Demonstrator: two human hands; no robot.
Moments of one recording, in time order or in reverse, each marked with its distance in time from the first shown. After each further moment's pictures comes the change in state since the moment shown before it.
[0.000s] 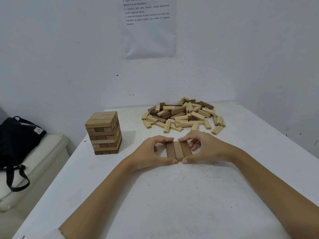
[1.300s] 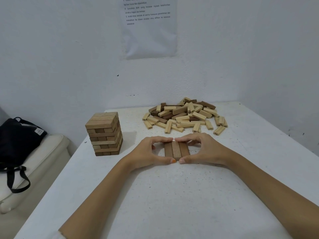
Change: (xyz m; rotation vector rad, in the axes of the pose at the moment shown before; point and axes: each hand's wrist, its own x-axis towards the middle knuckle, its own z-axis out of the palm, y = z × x) left_hand 0.002 -0.006 -0.009 0.007 -0.023 -0.007; right_hand 0.010 0.006 0.012 0.052 0.074 -0.124
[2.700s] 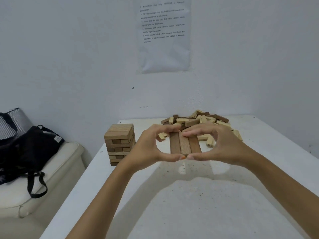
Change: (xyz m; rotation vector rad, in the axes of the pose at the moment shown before) left_hand -0.027 0.049 -0.046 0.039 0.272 0.231; right_hand -0.001 -0.069 -0.026 0.035 0.174 -0.284
